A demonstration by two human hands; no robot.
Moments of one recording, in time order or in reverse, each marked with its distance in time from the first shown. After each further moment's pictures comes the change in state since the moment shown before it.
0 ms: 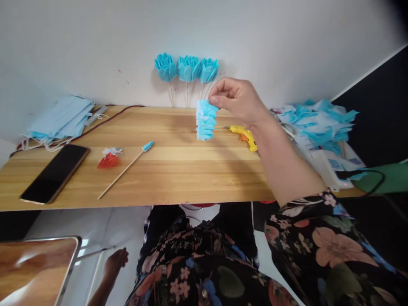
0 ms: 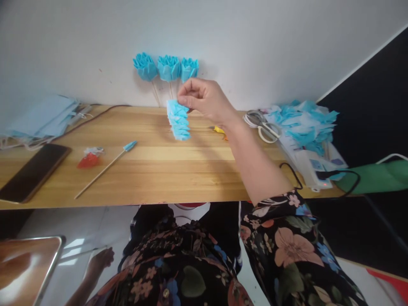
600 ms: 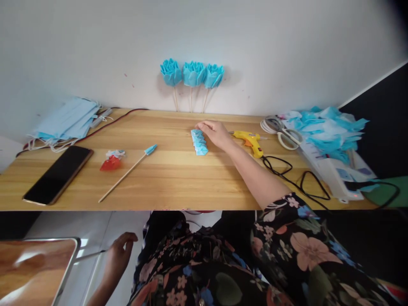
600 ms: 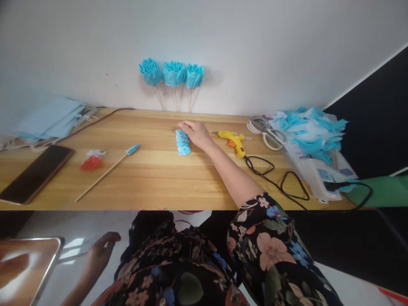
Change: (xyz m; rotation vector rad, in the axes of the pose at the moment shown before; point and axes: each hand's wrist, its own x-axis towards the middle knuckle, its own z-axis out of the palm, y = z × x) left_hand 0.001 0.079 -0.028 -0.115 0.178 0.367; right_hand -0.002 0.111 0.048 -0.233 0.019 0.145
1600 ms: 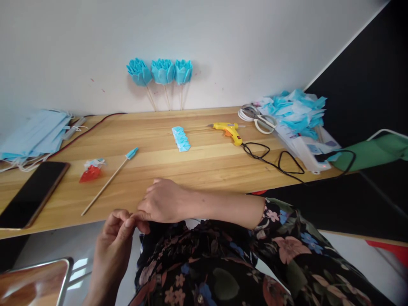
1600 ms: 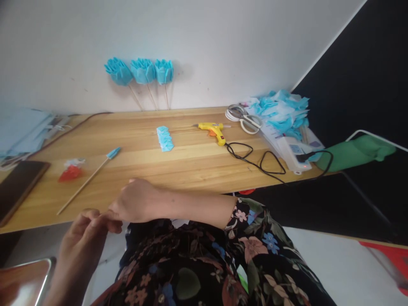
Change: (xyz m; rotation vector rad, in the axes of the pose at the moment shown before) left_hand 0.016 0.200 -0.051 -0.955 -0.022 0.041; right_hand -0.126 -0.128 0.095 -0.375 -0.761 -0.465
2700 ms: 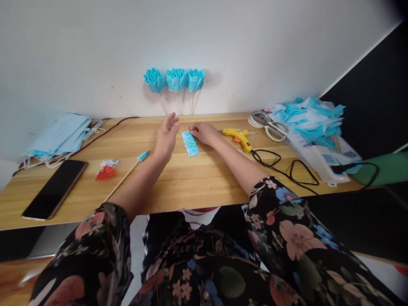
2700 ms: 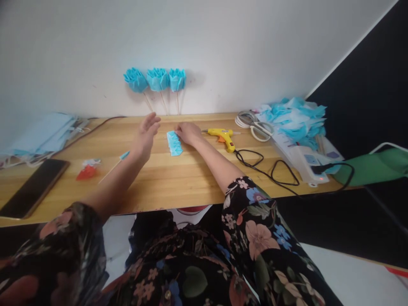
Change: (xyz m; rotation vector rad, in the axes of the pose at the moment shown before) left_hand 0.230 0.024 0.139 0.136 -0.167 0.409; right_hand -0.017 0.207 -0.074 -0.061 0.491 0.811
